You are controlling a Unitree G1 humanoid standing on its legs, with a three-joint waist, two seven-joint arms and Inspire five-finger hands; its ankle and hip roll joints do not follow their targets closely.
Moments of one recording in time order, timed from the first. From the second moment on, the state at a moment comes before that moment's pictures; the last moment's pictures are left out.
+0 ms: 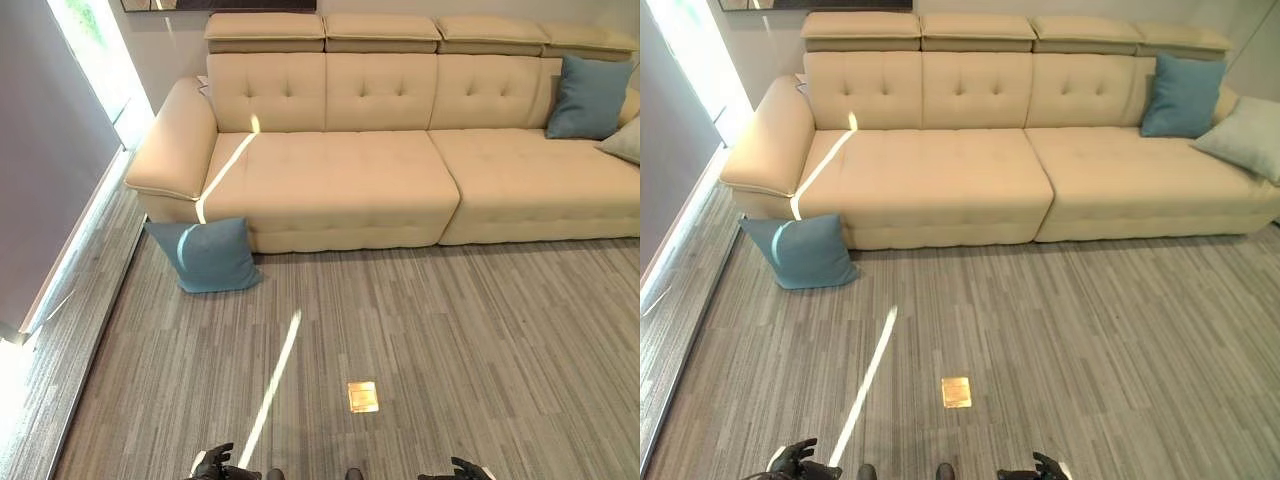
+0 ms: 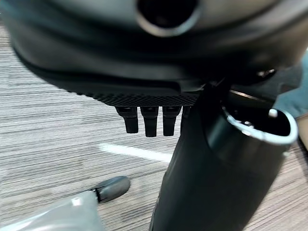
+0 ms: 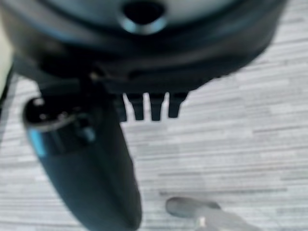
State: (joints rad) left arm -0.01 0.23 -0.19 1.21 -0.14 -0.08 0.15; right arm 0.02 -0.26 0.15 1.21 0.20 -0.08 -0.15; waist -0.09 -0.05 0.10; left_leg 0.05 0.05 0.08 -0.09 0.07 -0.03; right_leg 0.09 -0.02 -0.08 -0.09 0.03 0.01
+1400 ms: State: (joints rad) left arm -0.08 0.26 -0.18 1.26 -0.12 -0.07 0.17; right arm -0.07 -0.24 0.23 1.24 0.12 -0.06 -0.17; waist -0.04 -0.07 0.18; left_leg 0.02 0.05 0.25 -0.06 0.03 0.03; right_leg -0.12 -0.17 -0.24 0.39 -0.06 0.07
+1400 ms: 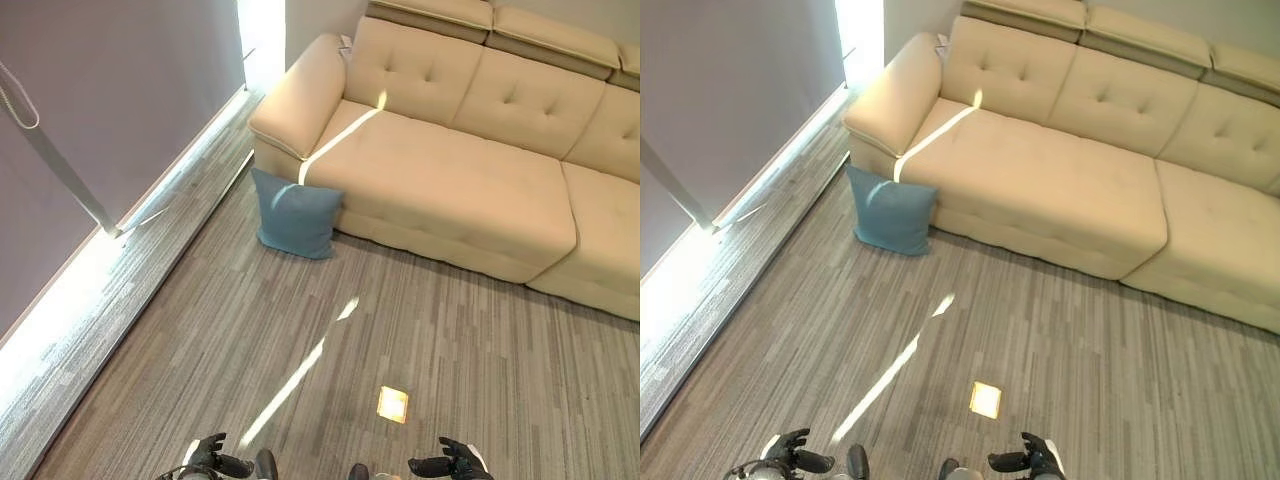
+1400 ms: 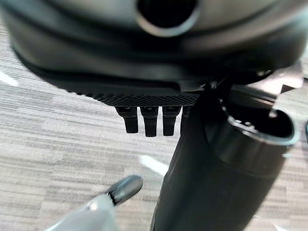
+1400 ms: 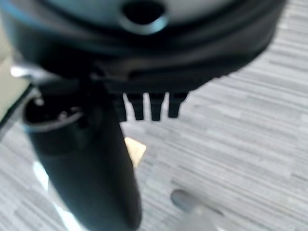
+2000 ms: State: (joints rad) left arm -0.05 0.22 -0.19 1.28 -0.11 -0.07 0.14; right arm 0.00 -0.25 0.24 1.23 0.07 -0.05 -0.15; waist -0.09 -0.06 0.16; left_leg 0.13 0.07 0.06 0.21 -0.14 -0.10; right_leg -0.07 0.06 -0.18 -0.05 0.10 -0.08
